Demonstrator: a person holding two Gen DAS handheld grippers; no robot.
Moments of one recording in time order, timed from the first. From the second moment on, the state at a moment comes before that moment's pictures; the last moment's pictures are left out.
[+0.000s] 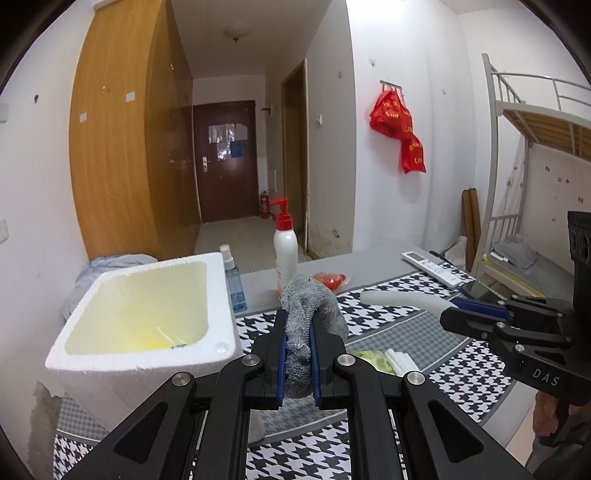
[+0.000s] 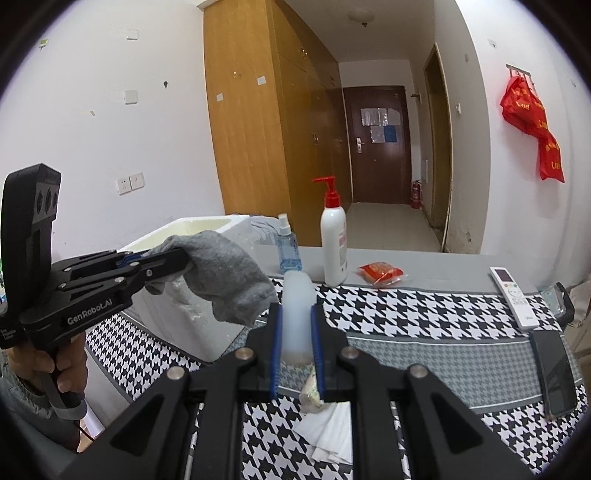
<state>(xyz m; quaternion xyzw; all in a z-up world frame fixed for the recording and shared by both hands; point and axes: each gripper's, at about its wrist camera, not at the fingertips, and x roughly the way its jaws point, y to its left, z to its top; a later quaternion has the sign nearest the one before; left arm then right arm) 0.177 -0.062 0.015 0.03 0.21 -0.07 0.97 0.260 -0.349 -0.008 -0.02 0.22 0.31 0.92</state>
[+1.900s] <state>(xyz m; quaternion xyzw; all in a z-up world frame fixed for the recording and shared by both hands) 0.167 0.039 0.067 0.00 0.16 0.05 0.99 0.264 -0.255 0.035 -0.06 0.17 0.40 0.90</state>
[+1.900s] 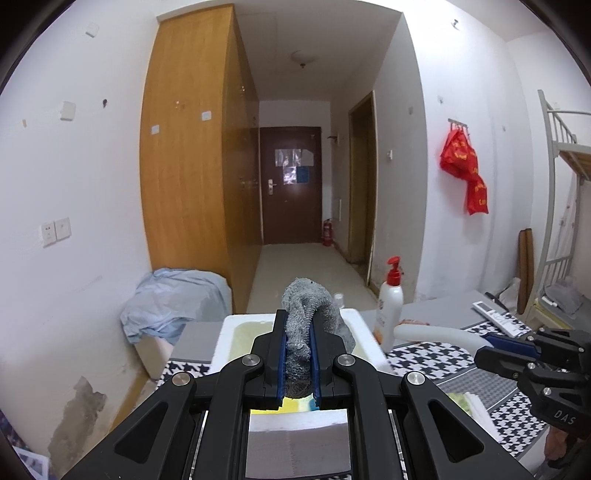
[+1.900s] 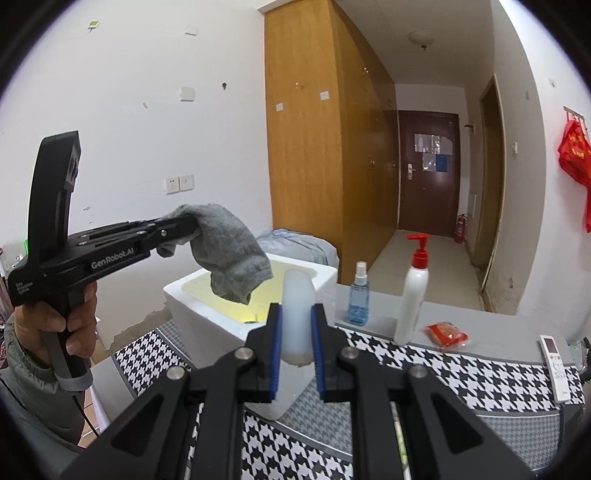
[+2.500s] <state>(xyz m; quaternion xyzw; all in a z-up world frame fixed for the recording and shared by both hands) 0.201 0.055 0.046 -0.01 0.22 0.05 0.97 0.263 -0.240 0.035 -0.06 0.18 0.40 0.90</state>
